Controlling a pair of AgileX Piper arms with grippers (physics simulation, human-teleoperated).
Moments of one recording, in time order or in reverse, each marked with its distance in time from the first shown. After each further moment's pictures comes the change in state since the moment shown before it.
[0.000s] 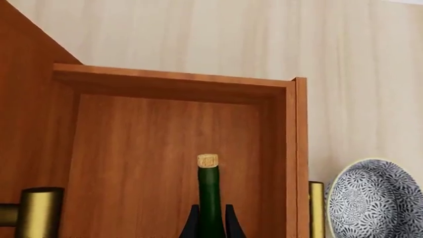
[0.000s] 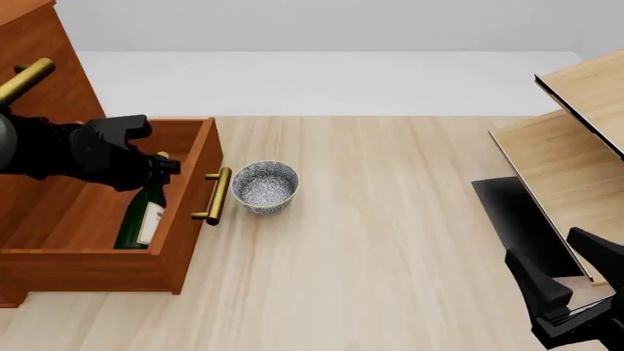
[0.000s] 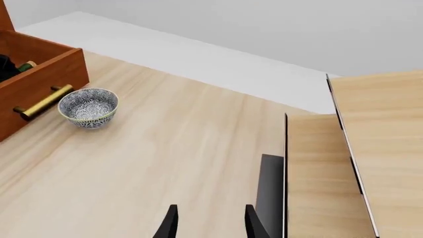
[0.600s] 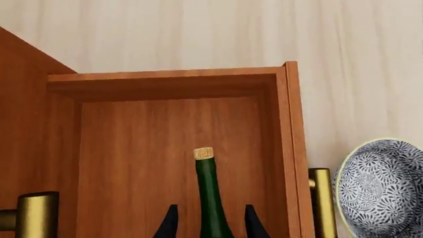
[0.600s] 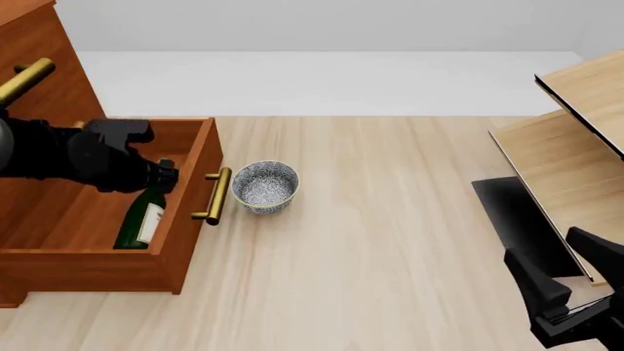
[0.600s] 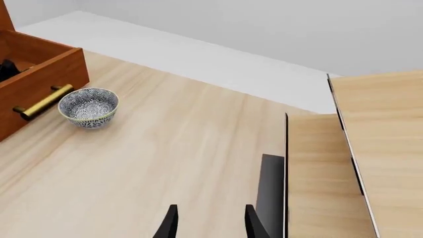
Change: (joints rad) left arm -0.001 -0.013 0.021 -0.003 0.022; right arm 0.001 0.013 0.000 -0.010 0.000
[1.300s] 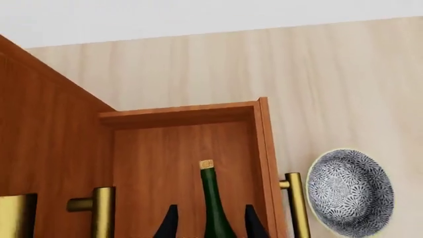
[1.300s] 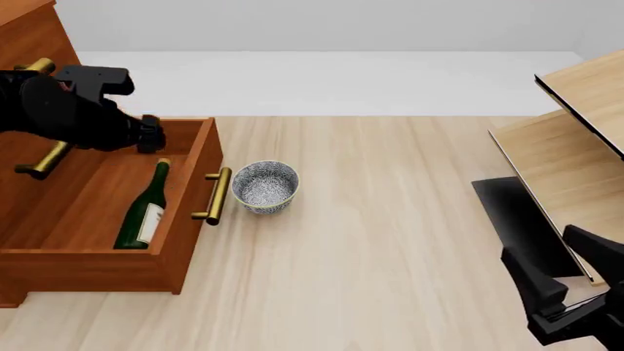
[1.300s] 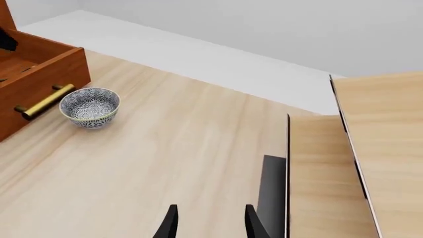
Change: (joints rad) left arm -0.001 -0.169 -0.119 0.184 0.035; right arm 0.006 0.035 0.000 -0.032 -0.002
